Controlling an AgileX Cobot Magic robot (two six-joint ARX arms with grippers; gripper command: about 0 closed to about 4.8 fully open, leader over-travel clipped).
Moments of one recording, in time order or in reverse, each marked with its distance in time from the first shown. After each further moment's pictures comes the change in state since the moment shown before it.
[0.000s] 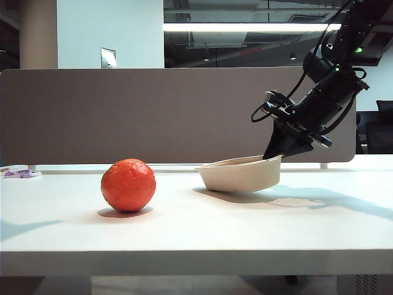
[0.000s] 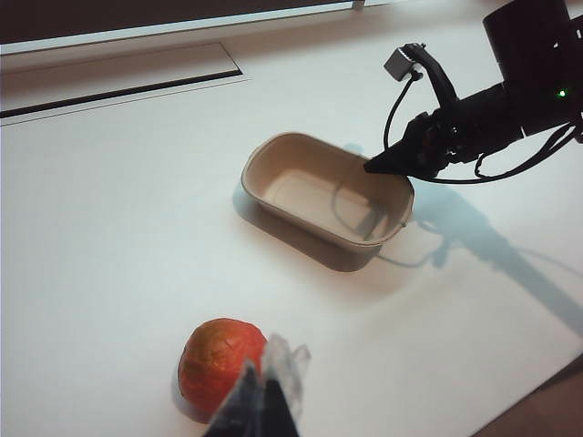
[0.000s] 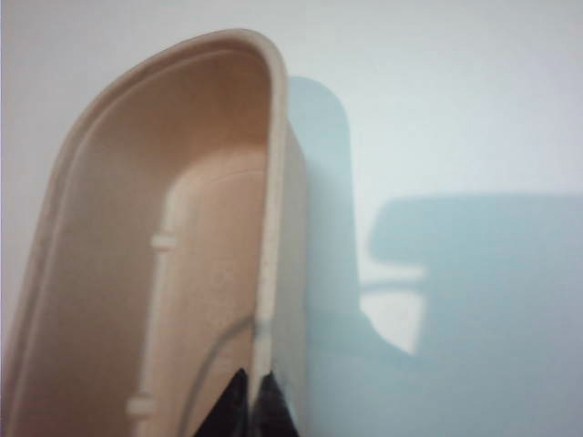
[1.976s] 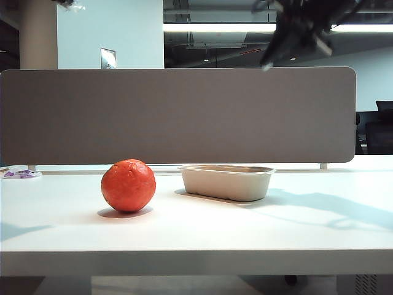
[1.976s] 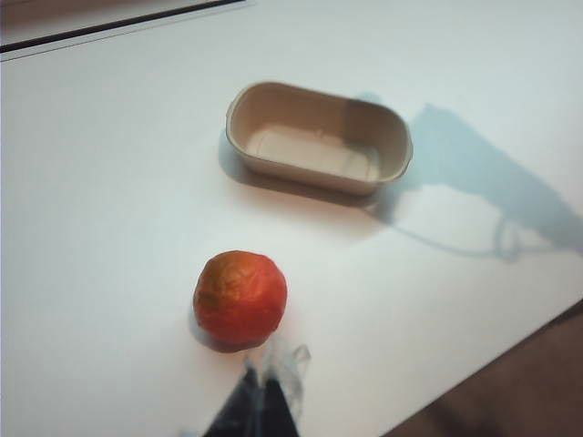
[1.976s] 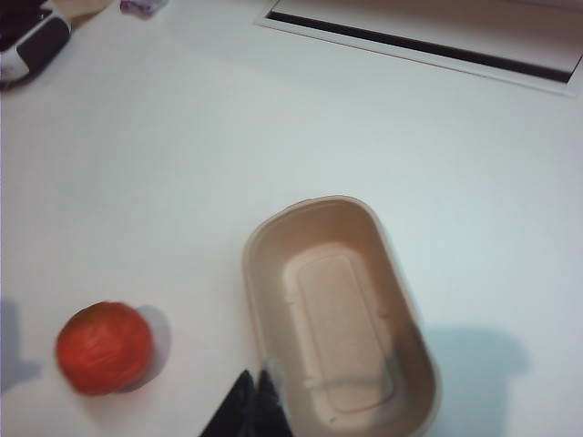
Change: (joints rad) left arm 0.000 0.000 -0.003 -0.126 0.002 0.045; right arm 0.061 -0.396 0.002 -0.154 0.015 0.011
